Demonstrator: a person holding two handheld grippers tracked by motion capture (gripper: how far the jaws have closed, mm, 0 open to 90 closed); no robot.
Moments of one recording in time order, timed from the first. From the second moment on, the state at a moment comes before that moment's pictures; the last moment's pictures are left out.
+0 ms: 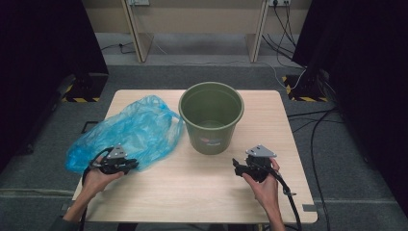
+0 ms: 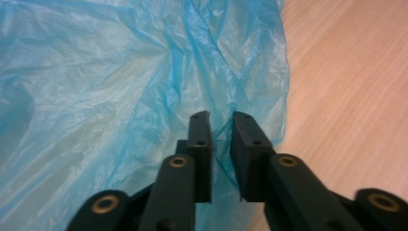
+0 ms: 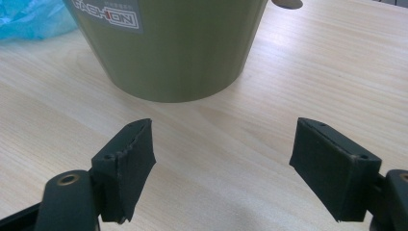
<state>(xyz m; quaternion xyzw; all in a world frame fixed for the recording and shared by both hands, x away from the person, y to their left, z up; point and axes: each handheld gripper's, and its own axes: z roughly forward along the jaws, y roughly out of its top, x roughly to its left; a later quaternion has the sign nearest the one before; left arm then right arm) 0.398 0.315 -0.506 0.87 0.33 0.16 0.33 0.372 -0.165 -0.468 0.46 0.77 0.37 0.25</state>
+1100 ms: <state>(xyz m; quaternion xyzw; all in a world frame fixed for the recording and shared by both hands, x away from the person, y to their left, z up) 0.380 0.351 -0.506 0.86 0.37 0.13 0.32 0.369 -0.173 -0.469 0.46 0.76 0.37 0.25</state>
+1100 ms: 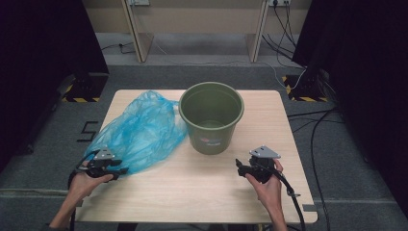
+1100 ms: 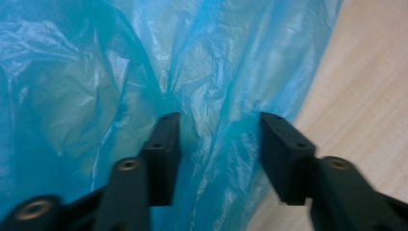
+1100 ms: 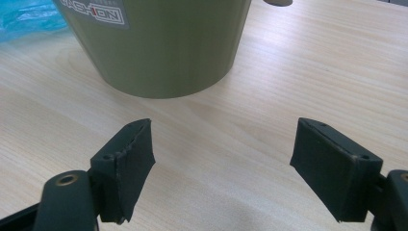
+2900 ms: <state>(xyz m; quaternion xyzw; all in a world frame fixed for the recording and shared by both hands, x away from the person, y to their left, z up) 0.384 0.291 -0.486 0.81 0.38 0.17 0.41 0.367 -0.192 -0.476 0.49 0.75 0.37 0.24</state>
